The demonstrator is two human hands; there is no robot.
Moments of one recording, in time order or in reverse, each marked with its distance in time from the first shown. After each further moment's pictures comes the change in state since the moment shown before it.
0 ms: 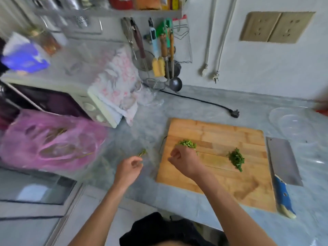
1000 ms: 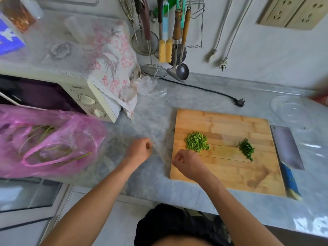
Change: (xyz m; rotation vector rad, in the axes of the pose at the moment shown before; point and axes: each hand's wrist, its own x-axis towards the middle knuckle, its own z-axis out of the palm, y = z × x) left_hand 0.101 -0.015 -0.001 0.302 -0.184 0.278; right_hand 0.017 -0.014 0.065 -0.104 -0.059 0.219
